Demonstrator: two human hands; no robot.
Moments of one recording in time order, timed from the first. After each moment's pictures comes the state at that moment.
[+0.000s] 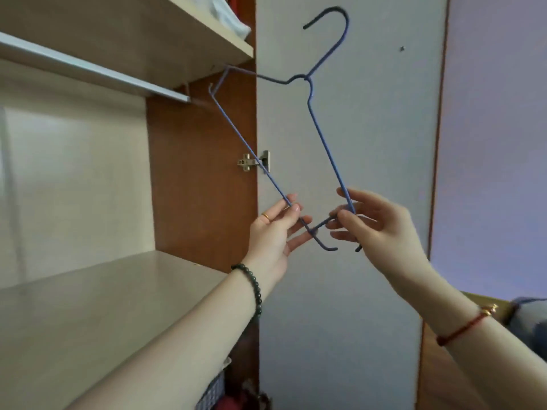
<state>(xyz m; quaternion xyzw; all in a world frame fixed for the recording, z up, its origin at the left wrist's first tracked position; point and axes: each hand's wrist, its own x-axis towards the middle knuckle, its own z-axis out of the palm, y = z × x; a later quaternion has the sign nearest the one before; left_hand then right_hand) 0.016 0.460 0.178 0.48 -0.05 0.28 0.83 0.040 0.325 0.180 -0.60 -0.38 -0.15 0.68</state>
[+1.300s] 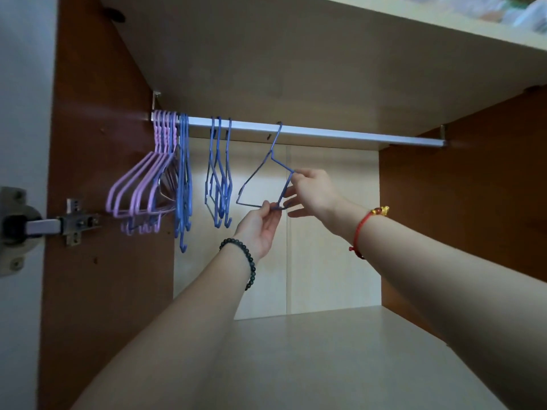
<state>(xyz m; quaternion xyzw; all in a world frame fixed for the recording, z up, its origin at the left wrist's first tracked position) -0.210 0.823 0.289 0.34 0.10 0.59 0.73 -0.145 0.743 0.328 -0.52 -0.60 0.11 0.60</state>
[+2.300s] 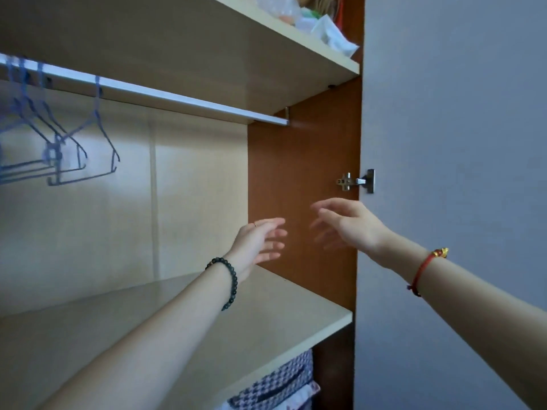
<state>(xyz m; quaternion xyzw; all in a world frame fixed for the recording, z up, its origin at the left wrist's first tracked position) -0.048 0.649 0.197 0.68 0.14 0.35 0.63 0.037 0.497 0.232 -0.70 -0.47 0.03 0.53</state>
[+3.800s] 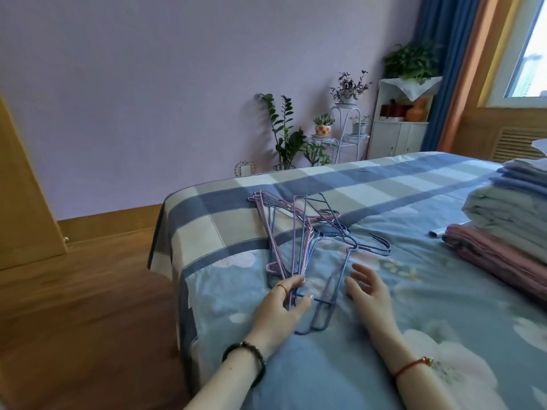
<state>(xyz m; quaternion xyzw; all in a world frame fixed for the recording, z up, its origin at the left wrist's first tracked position) 0.060 -0.037 -0.079 0.77 -0.33 -0.17 0.53 -0.014 -0.190 -0.091 -0.69 0.30 -0.38 0.55</state>
